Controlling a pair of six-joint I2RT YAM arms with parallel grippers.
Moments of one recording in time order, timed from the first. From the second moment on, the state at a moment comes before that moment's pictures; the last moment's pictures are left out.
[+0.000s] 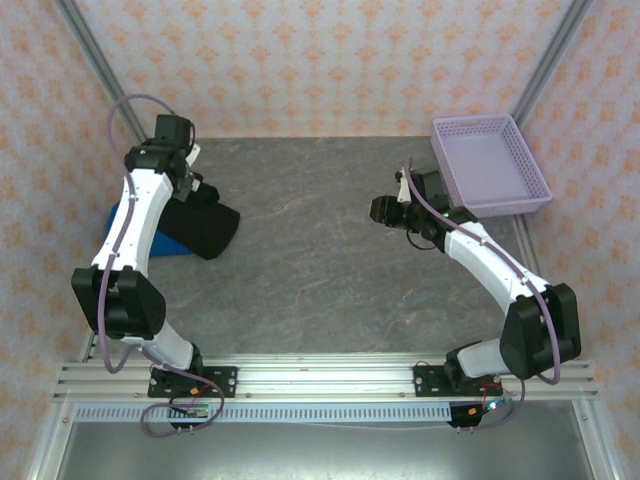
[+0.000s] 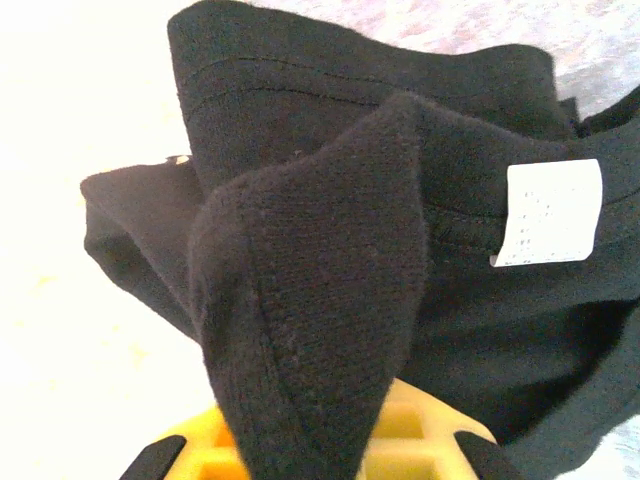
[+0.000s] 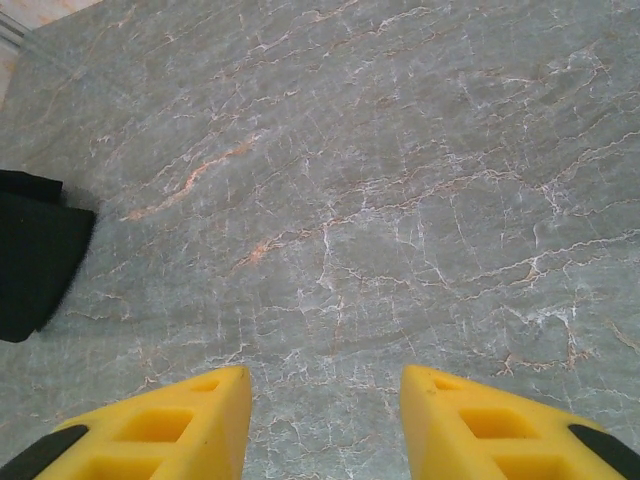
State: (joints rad) left arm 0.05 1.61 1.64 -1.06 -0.49 0.41; right arm 0.34 1.38 1.04 -0.40 -0.22 0.44
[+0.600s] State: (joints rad) left arm 0.31 1.99 1.81 -0.97 -0.72 0.38; right arm 0.34 1.45 1.04 -0.41 -0.23 0.44
